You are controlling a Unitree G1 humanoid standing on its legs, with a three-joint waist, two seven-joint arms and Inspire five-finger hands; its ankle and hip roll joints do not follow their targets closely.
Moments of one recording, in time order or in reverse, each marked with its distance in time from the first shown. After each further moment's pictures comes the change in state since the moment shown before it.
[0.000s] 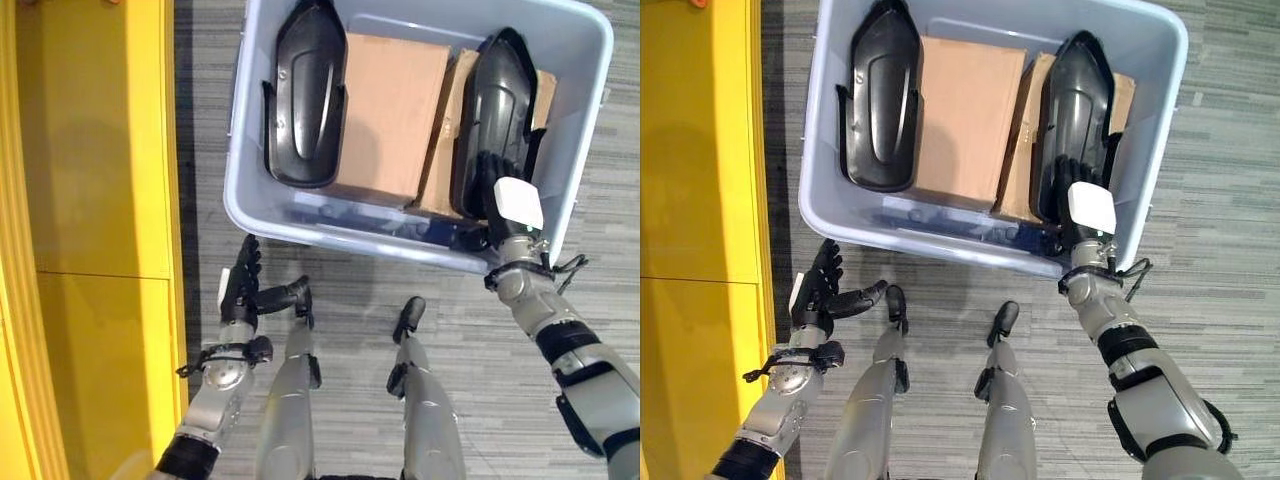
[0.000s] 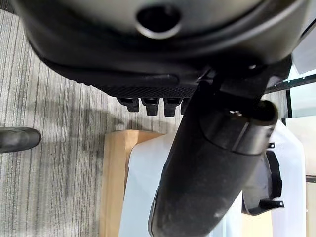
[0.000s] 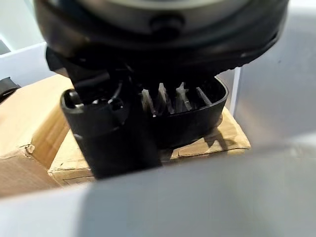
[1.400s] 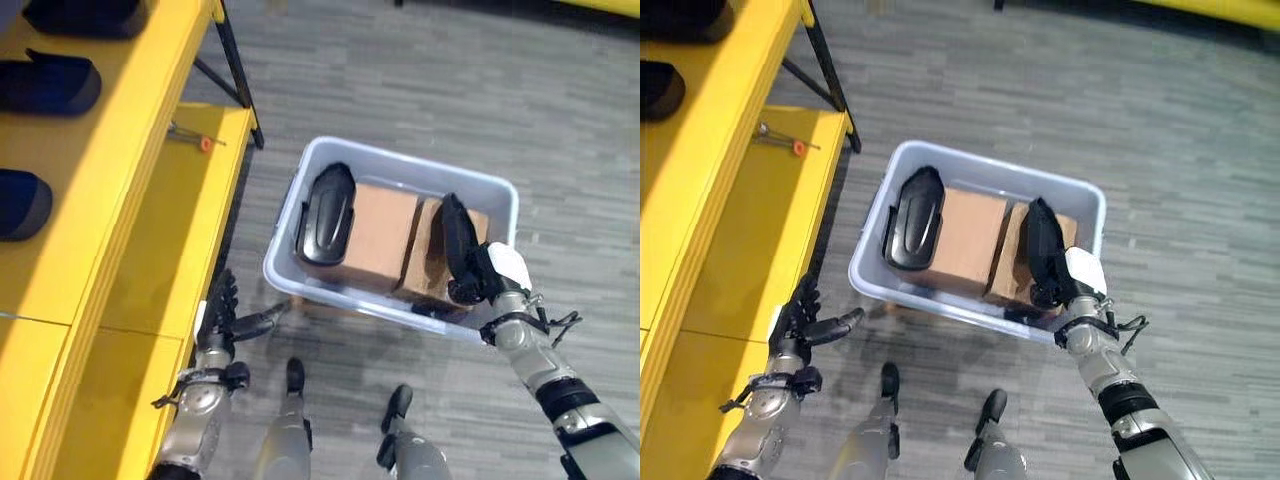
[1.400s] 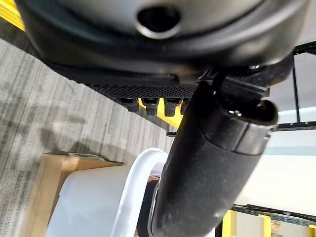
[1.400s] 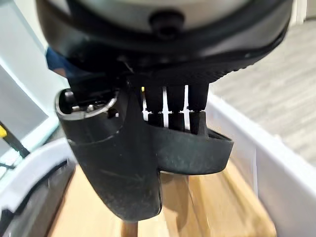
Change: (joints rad) left arm 0.160 0.020 0.128 0.049 -0.024 0.031 -0.058; right arm 0.359 0.039 -0.167 -0.256 0.055 0.030 0.123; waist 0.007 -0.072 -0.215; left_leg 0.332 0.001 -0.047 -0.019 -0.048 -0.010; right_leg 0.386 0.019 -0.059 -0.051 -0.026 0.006
